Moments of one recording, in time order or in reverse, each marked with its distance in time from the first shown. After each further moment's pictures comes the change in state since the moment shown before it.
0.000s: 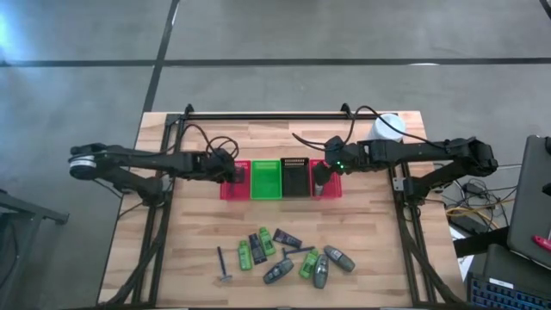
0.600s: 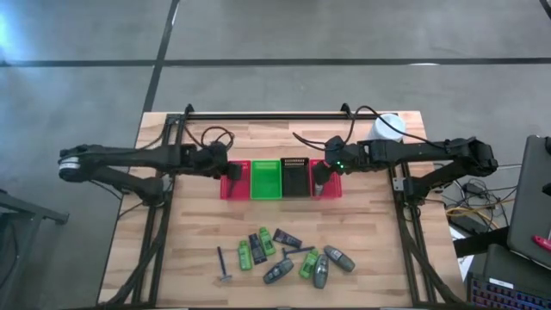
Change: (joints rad) left arm -0.071 -0.151 0.204 -0.249 0.039 0.072; right arm 0.000 0.000 0.000 -0.002 -0.002 0.036
